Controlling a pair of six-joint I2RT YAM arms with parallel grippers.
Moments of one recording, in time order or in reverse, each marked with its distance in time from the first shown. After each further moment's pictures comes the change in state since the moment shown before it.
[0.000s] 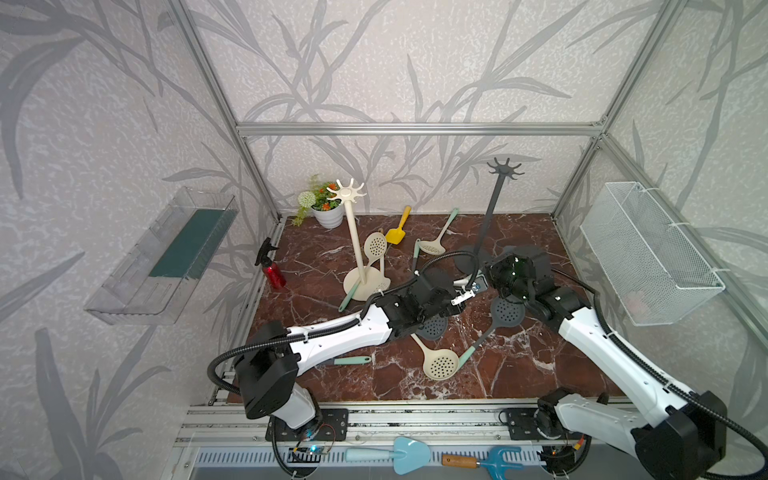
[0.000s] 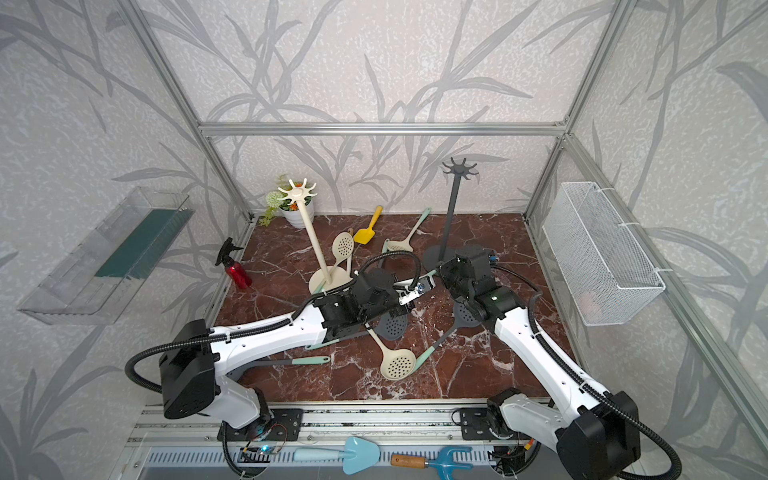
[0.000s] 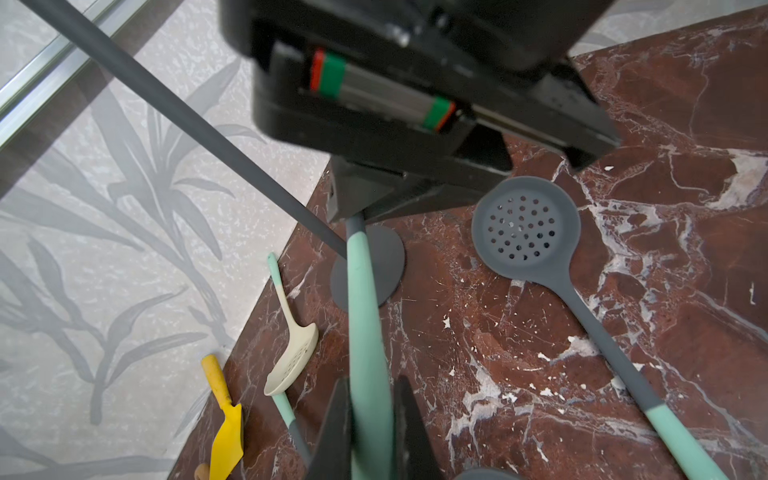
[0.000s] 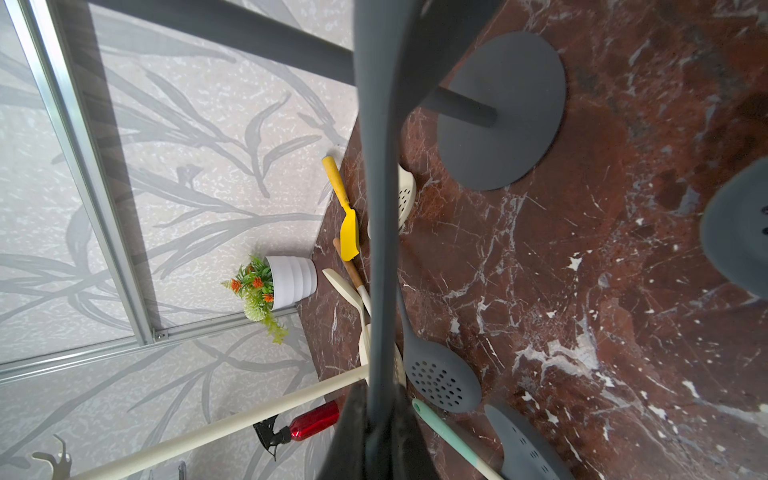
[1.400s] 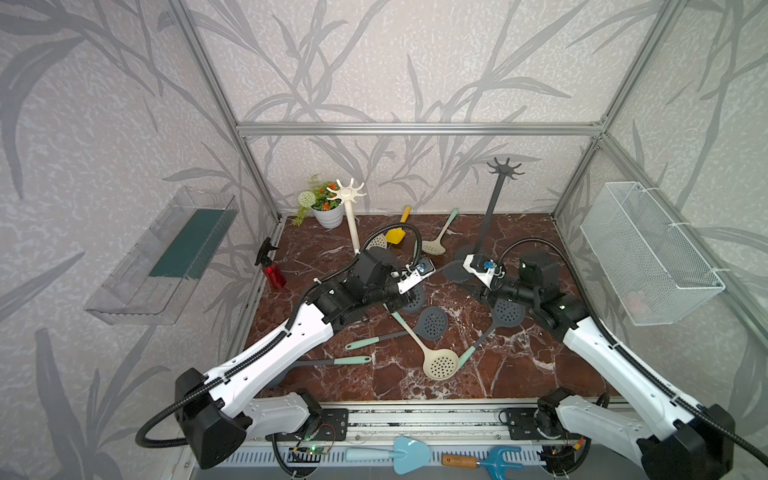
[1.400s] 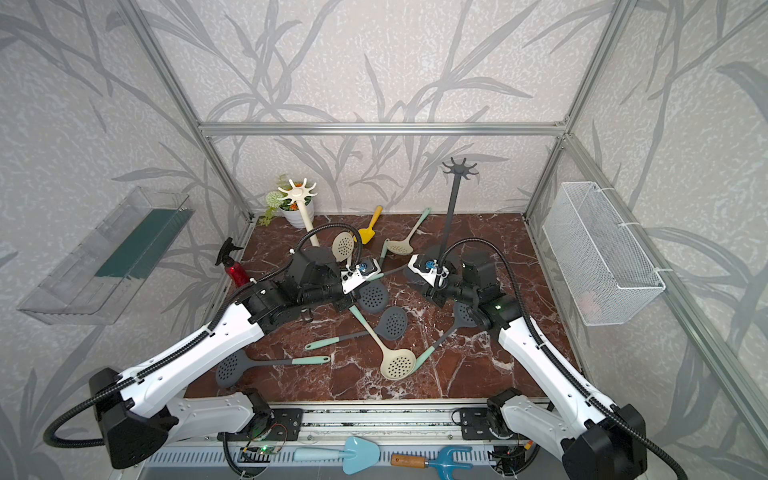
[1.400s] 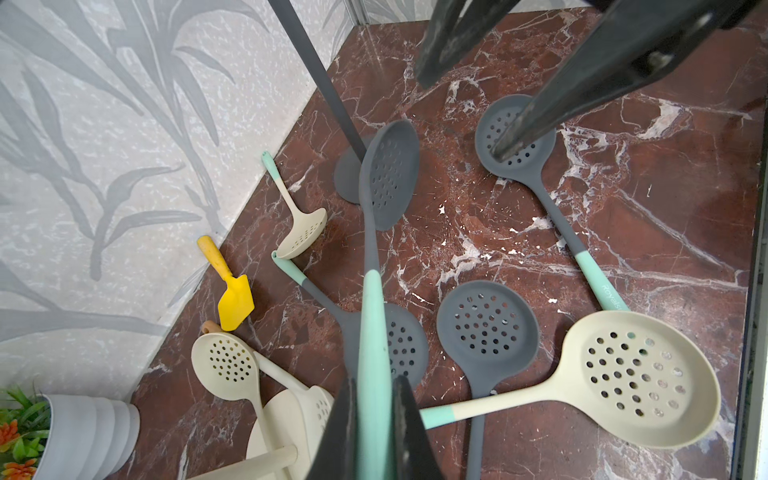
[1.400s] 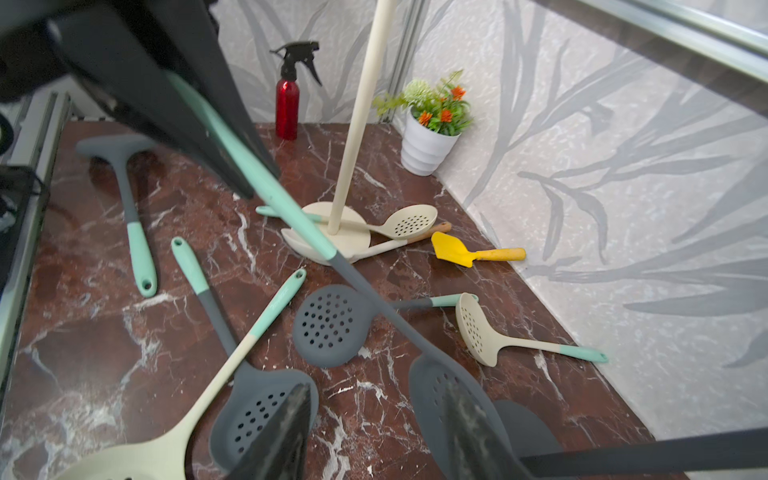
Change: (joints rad) left arm 0.246 -0.356 0.002 -0.534 0.241 -0.044; right arm 0.001 -0.047 -0.060 0.114 -0.562 -1.953
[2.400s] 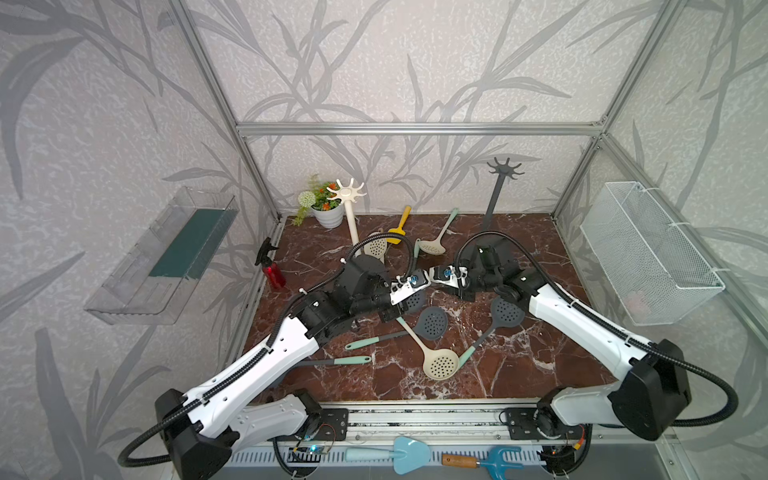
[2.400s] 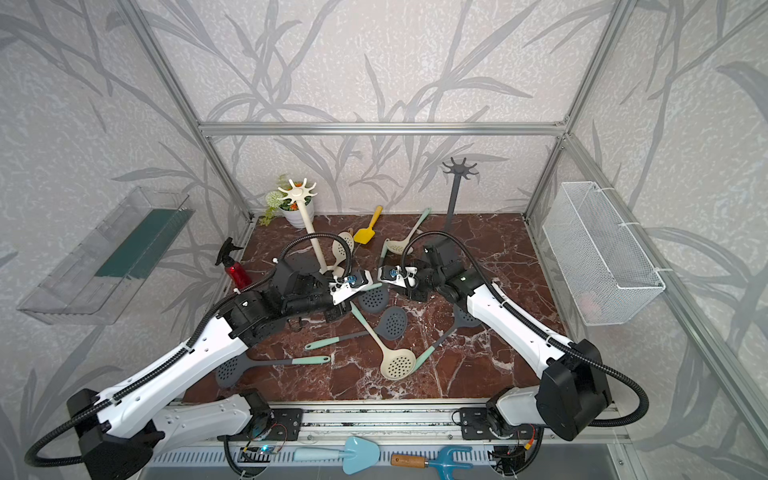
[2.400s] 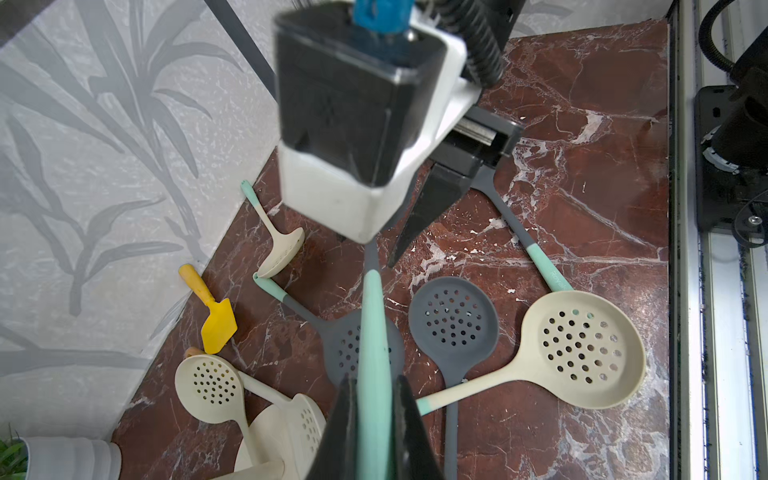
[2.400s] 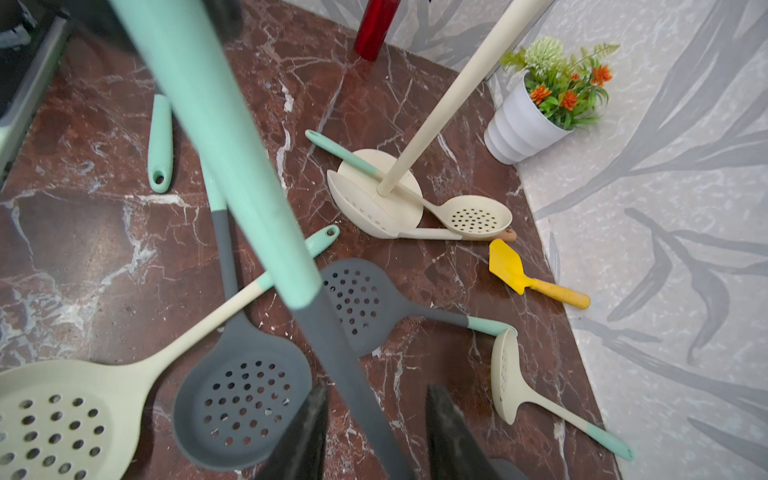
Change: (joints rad) left arm 0.000 -0.107 -0.051 -0.023 0.098 0.034; right arm 0.127 0.296 0.225 -0.185 0.064 -0.346
